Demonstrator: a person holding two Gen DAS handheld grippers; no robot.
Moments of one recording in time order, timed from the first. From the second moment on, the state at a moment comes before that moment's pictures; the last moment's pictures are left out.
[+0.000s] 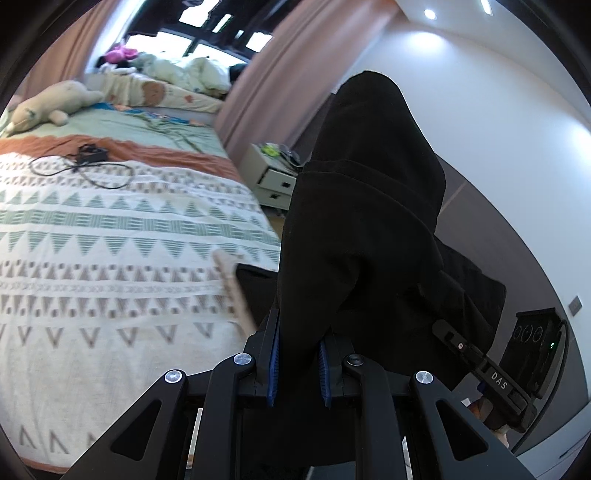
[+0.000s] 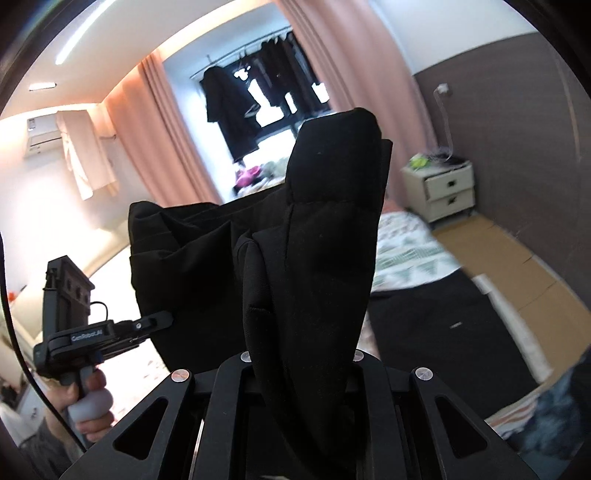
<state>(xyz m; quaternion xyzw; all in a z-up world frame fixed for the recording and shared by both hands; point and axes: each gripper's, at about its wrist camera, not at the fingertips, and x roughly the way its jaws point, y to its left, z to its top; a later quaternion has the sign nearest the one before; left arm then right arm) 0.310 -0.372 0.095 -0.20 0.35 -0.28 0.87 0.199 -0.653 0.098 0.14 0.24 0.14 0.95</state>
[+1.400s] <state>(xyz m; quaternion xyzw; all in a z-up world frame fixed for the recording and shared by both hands) 0.529 -0.509 -0.030 -0.19 0.52 -0.33 0.76 0.383 -0.778 0.018 0.13 0.36 -0.01 0.93</state>
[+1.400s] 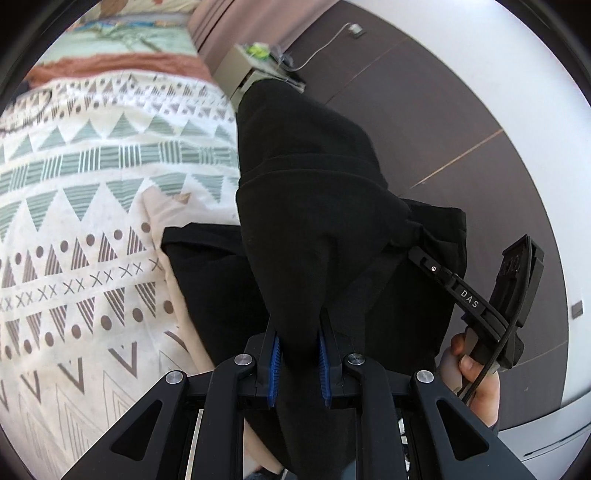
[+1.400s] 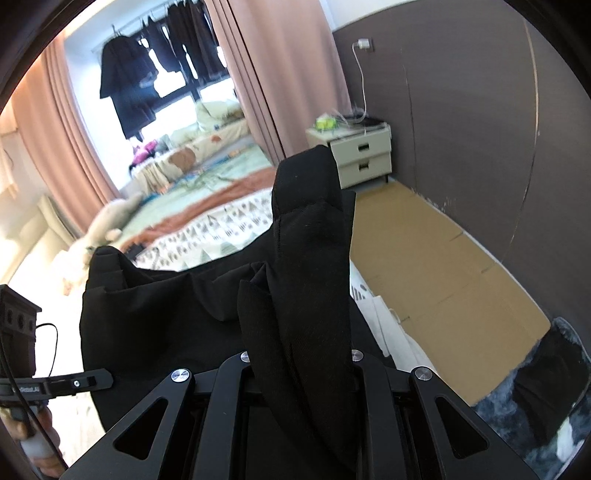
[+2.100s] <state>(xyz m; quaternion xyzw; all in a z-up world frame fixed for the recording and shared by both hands) 0.582 -0.481 -0.096 -0.19 0.55 -0.31 0.75 0.380 -0.846 -0.018 0.17 0.39 -0.15 0.89</state>
